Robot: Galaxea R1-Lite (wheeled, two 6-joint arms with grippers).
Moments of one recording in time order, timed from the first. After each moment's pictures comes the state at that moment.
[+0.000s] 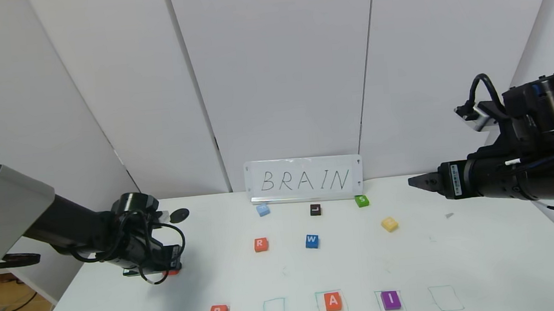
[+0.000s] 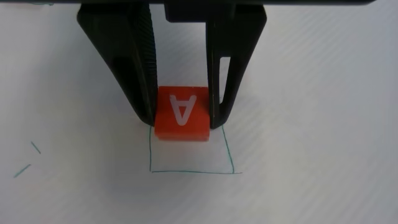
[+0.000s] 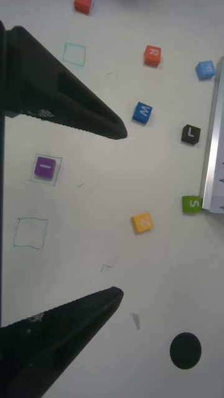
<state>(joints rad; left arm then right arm) 0.05 2.21 -1.15 0.06 0.00 -0.01 0.33 1.63 -1.04 0.00 -0.07 0.21</state>
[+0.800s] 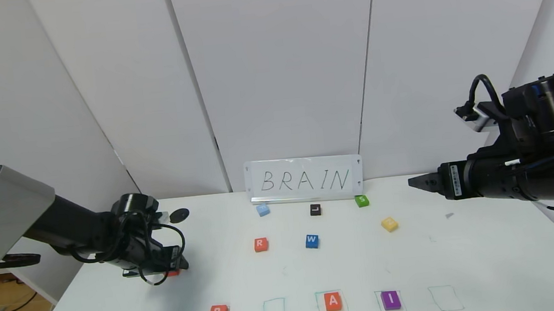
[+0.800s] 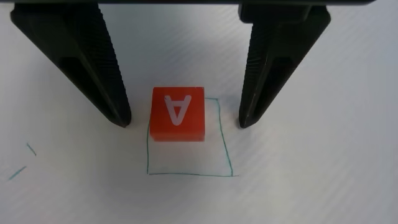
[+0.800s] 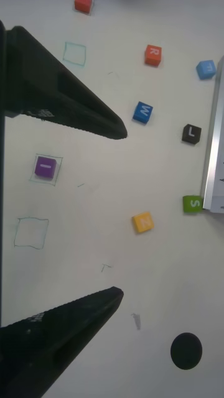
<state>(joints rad) 0.05 2.21 -1.15 0.06 0.00 -0.01 0.33 1.63 -1.03 0.00 -0.07 0.21</state>
